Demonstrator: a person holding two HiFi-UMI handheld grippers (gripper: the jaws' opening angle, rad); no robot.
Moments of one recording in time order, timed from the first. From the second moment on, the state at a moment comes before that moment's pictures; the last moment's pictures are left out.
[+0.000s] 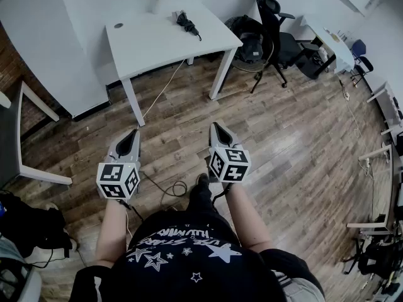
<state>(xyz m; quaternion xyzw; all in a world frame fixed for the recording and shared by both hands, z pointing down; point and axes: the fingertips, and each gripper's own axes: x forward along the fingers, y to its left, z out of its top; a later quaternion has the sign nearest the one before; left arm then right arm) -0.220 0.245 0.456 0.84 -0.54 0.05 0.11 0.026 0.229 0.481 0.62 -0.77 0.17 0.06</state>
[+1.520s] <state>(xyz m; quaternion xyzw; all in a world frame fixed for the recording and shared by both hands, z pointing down) -0.189 0.118 0.474 0.81 -0.56 0.07 0.15 0.087 0.090 0.502 0.61 -0.77 0.21 0.05</state>
